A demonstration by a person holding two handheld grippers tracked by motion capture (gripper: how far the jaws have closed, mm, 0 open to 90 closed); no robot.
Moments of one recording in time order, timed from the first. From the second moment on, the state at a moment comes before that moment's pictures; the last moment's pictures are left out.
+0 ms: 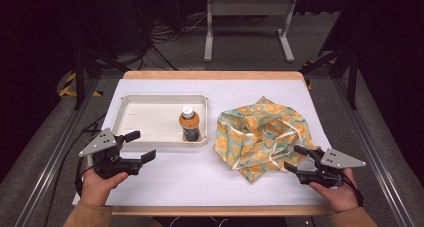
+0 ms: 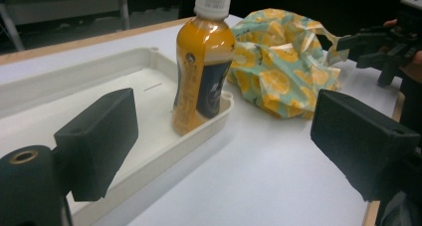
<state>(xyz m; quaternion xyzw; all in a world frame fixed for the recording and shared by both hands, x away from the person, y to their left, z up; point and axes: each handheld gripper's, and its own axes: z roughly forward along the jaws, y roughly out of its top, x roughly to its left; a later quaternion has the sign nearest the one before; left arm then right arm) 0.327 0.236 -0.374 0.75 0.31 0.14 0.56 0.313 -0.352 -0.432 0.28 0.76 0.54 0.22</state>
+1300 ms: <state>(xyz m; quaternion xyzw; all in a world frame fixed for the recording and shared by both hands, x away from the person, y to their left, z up) 0.332 0.233 -0.453 0.76 0.33 0.14 0.54 0.314 -0.350 -0.439 0.30 0.76 0.54 0.20</state>
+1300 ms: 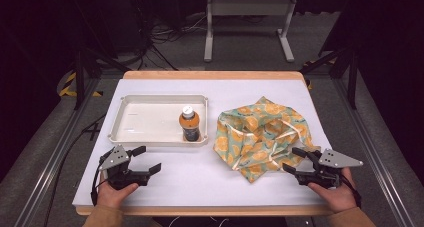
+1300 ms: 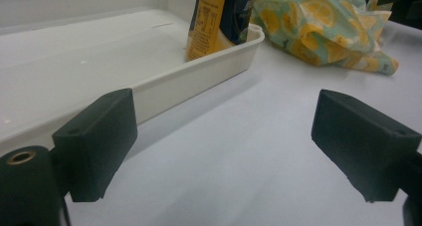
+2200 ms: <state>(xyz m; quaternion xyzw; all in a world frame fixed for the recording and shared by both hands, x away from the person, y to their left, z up) 0.337 0.226 -0.455 0.78 0.35 0.14 0.50 0.316 -0.348 -0.440 0.31 0.76 0.52 0.21</state>
